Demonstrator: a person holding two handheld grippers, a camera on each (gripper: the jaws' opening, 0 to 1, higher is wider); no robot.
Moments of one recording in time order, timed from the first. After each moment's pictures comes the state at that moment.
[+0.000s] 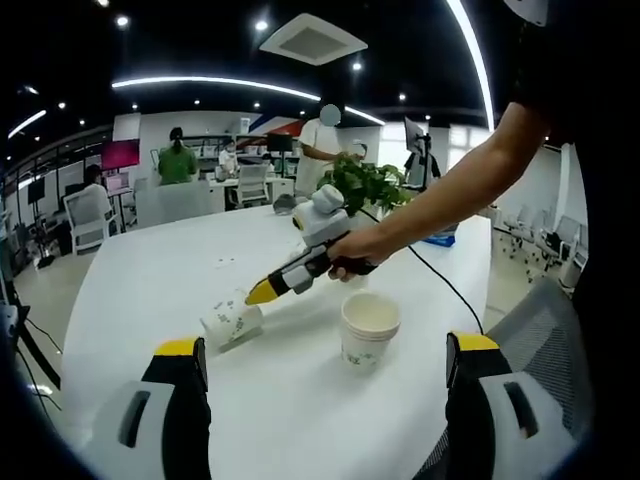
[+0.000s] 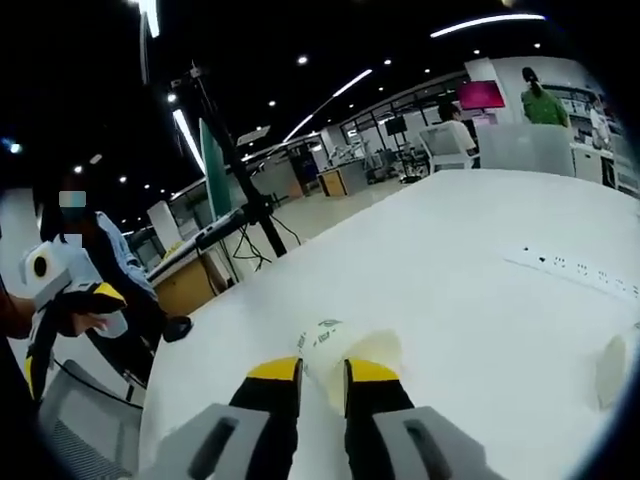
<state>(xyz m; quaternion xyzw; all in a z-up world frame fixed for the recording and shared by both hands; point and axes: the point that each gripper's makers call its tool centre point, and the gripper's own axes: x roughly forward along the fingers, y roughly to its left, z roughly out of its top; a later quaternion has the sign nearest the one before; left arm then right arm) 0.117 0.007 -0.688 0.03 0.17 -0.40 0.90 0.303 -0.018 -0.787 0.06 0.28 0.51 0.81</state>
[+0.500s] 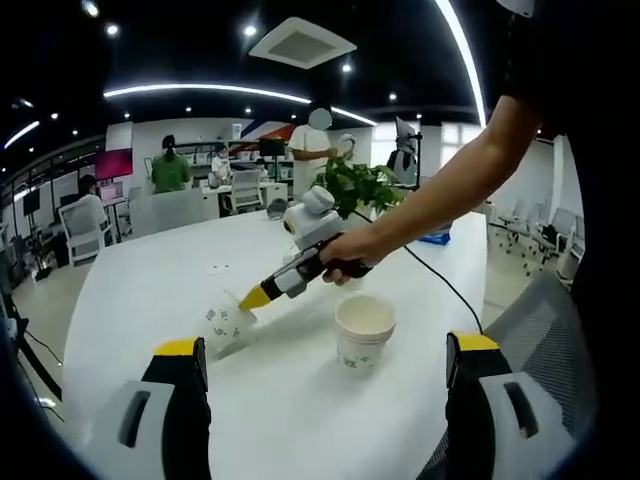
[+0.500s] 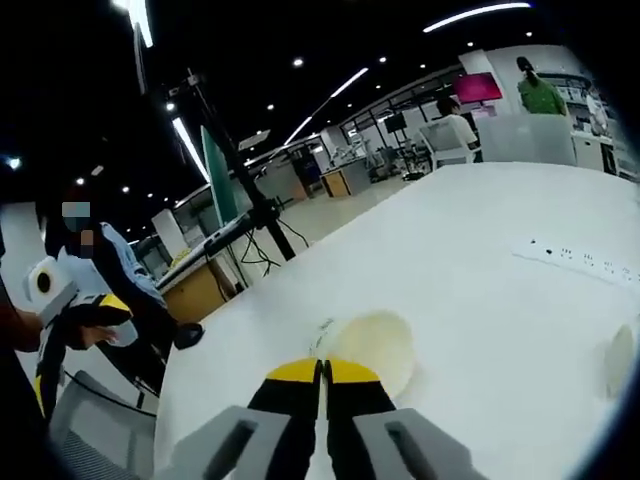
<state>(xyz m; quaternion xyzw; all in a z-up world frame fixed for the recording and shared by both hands) 0.115 0.001 -0.686 0.04 0.16 -0.41 0.90 0.288 -0.012 -0.774 0.07 0.29 0.52 0.80</state>
